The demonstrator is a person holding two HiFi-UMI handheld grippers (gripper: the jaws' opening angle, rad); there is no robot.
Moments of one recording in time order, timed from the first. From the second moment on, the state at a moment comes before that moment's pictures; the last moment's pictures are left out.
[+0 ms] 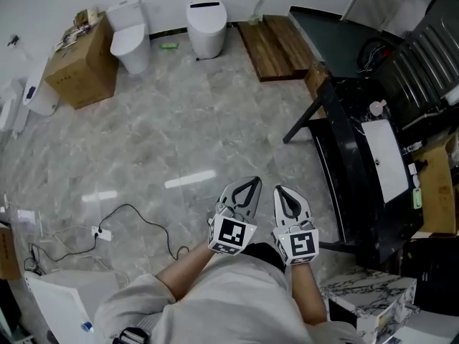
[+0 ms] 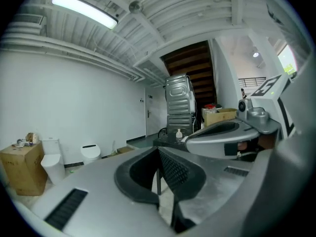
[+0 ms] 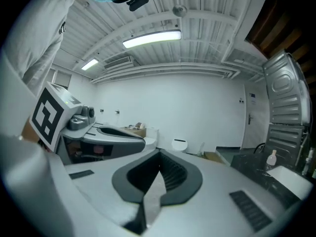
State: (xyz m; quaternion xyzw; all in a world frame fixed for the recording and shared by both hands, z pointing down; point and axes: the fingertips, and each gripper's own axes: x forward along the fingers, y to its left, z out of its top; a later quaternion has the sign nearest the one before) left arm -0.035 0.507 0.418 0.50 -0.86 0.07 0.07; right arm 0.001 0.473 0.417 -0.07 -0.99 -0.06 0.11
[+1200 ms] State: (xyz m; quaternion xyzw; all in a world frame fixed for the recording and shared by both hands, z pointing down) left arm -0.175 0.307 0.391 0.44 -0.89 0.08 0.07; right arm -0.170 0.281 0.392 -0.19 -0.98 -0.03 0.06
